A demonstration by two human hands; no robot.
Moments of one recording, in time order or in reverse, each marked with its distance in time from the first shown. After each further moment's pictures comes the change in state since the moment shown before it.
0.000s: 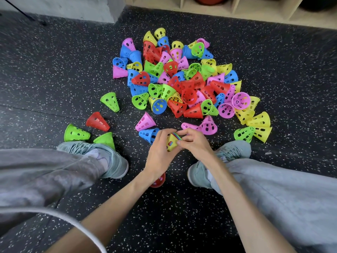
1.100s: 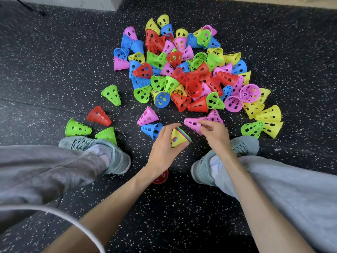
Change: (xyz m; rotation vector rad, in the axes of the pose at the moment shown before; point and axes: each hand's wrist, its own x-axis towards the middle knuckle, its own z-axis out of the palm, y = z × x) left_hand 0.006 -0.004 0.002 0.037 -0.084 -0.096; right_hand 0.027 0.034 -0.035 -0.257 0.309 0.032
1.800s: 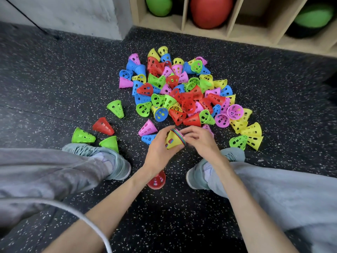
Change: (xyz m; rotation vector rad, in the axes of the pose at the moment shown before) left_hand -0.005 0.021 -0.024 -0.146 0.073 0.074; right_hand -0.044 -0.060 -0.011 0.135 -0.210 -0.218
